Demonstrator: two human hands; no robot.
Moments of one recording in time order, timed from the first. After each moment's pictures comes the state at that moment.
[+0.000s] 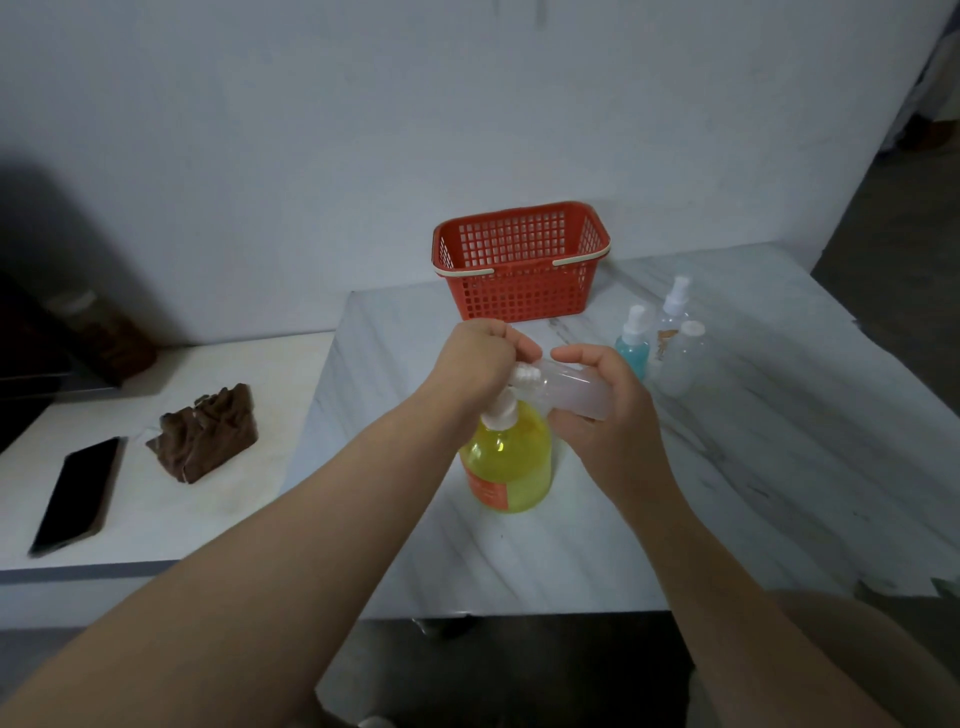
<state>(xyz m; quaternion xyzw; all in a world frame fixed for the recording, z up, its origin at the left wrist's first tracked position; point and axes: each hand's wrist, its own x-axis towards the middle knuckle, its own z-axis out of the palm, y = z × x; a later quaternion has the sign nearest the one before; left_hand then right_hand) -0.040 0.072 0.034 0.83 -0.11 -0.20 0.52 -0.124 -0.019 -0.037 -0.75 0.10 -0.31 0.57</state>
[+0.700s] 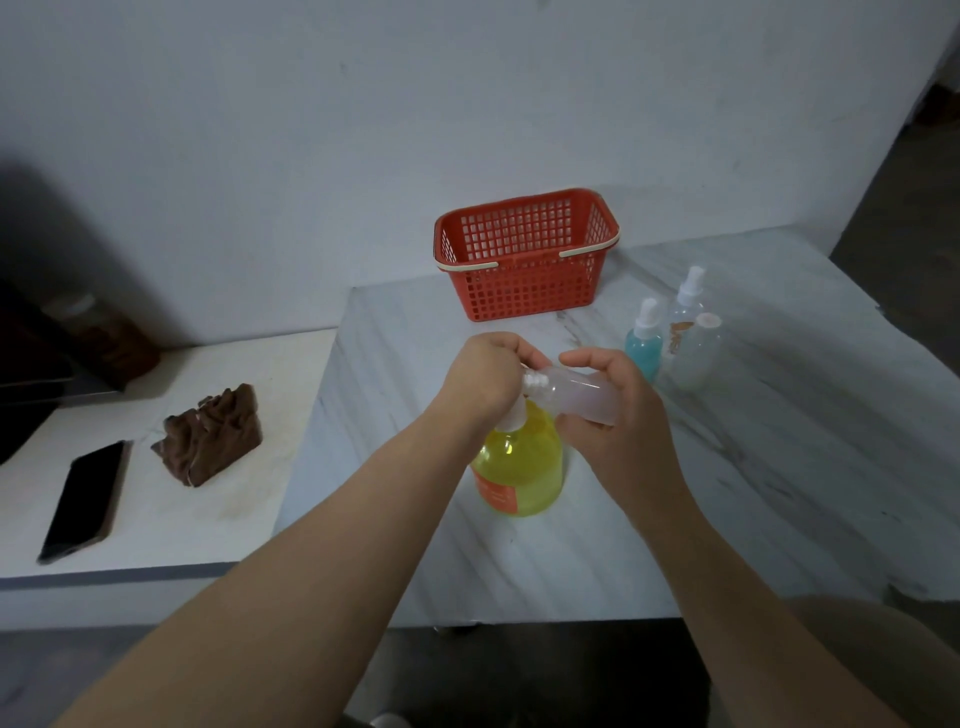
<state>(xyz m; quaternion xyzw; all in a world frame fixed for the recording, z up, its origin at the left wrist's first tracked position) -0.038 0.071 0.024 0.85 -0.14 -0.23 0.46 -0.120 -0.019 -0.045 -0.75 0.11 -0.29 0.58</state>
